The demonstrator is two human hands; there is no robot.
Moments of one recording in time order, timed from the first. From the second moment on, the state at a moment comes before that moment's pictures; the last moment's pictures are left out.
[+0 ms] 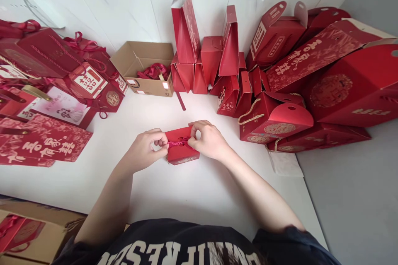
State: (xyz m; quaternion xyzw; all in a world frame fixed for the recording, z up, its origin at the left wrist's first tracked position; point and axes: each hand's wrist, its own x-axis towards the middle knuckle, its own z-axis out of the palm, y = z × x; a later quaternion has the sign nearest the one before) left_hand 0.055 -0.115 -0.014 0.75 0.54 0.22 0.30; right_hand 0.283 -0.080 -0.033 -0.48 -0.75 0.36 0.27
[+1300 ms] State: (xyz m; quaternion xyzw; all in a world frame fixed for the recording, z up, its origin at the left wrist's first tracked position) left_hand 0.052 -0.107 -0.022 0.71 0.52 0.28 0.39; right_hand 0.258 -0.088 -0.036 -0.36 -0.74 0.45 0.35
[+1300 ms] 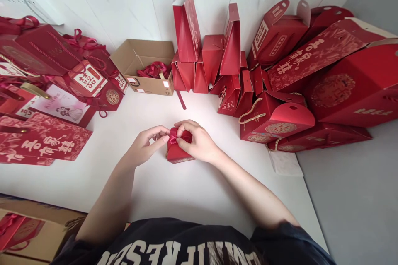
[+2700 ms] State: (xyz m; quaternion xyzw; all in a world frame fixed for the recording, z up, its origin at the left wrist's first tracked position) left_hand 0.047 -0.110 -0.017 0.81 0.44 0.25 0.28; right_hand 0.299 -0.112 0.017 -0.27 -0.87 0.40 0.12
